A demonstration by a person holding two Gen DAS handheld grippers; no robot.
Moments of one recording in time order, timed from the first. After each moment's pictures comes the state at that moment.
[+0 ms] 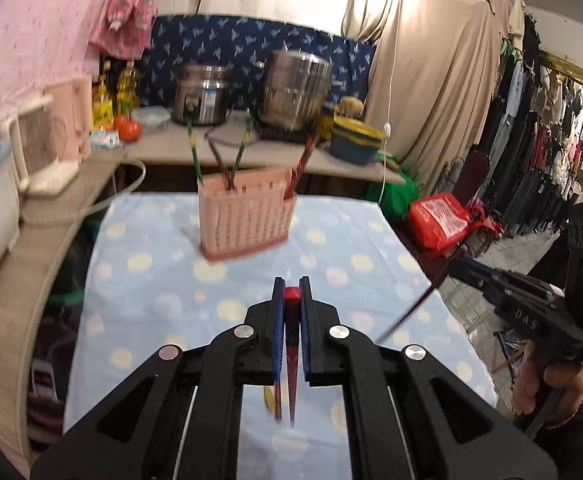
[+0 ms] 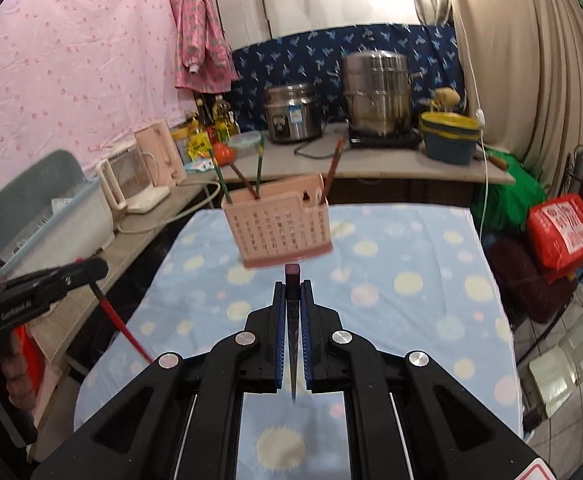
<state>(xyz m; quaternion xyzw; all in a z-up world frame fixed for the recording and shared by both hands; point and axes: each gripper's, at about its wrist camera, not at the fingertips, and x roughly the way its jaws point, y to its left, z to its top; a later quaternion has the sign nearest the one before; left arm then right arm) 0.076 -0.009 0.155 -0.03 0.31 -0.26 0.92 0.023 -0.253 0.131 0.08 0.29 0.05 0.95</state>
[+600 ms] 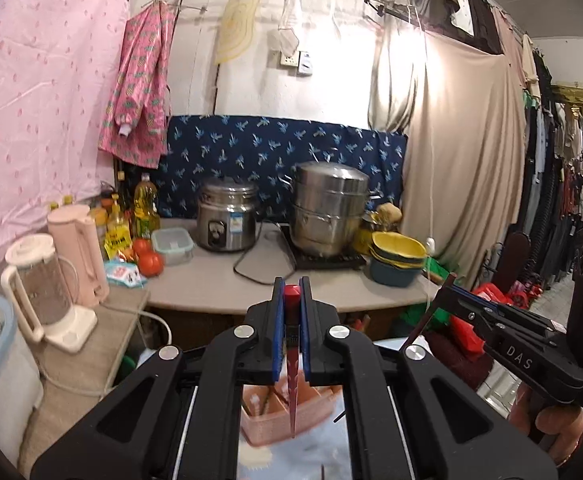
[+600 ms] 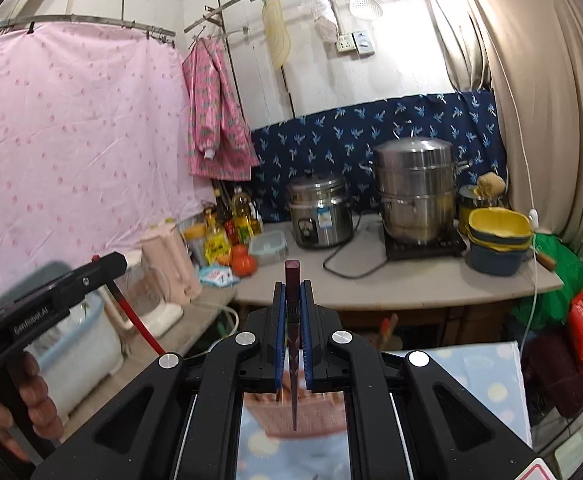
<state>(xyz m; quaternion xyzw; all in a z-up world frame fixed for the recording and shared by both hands) 0.243 -0.032 0.284 -0.03 0.17 -0.19 0.97 0.217 -0.257 0.253 0.10 0.17 0.09 0.98</state>
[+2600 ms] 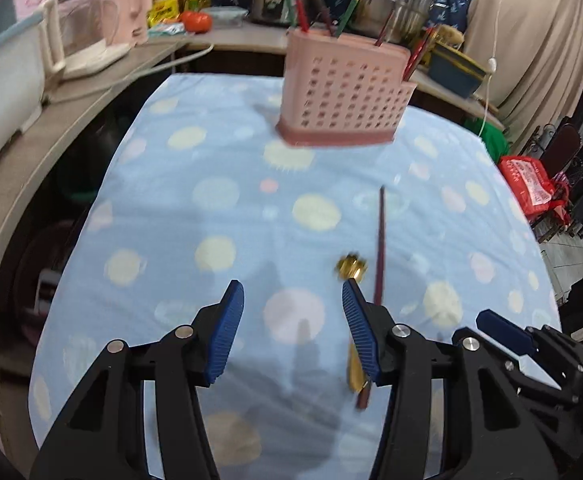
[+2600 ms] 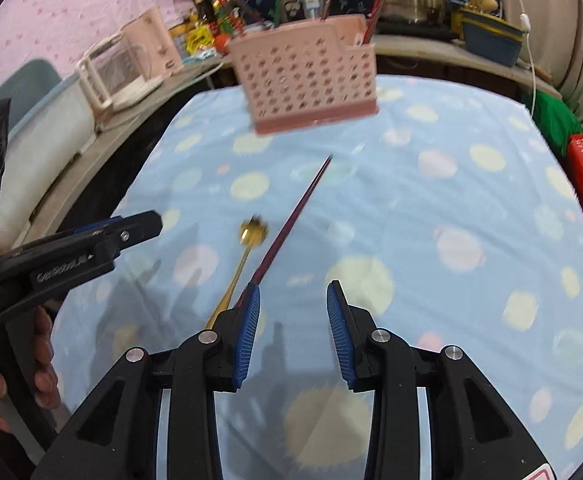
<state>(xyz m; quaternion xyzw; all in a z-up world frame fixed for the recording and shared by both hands) 0.116 0.000 -0.015 -0.03 0.46 -0.11 0.88 0.058 -0.186 -0.030 0.07 0.45 0.08 0.89</state>
